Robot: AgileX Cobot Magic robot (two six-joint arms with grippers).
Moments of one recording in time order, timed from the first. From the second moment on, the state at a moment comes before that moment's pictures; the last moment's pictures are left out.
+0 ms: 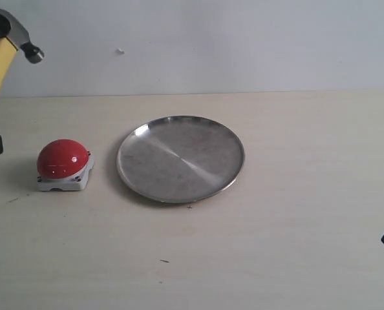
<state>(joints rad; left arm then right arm) -0.34 0.94 -0.59 -0.04 0.37 -0.33 0.54 0.06 -0.03 -1.52 -0.23 1.77</state>
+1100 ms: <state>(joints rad) -0.35 1.33 -1.07 -0.36 0.92 0.11 0.54 0.06 -0.03 -1.52 -0.24 1.77</state>
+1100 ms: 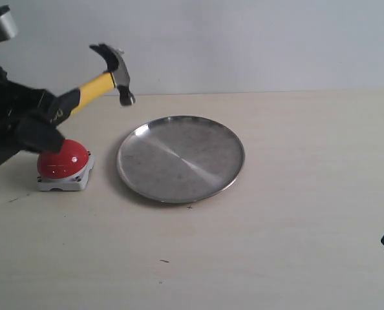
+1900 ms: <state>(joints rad) -0.53 1.53 -0.90 -1.73 0.22 1.20 0.54 0.06 -0.03 -1.52 -0.24 1.77</state>
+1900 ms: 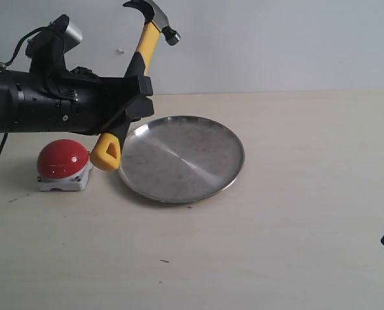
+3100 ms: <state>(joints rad) -0.57 1.57 -0.97 0.09 0.13 -0.55 0.54 0.06 -0.03 -1.52 -0.24 1.77</state>
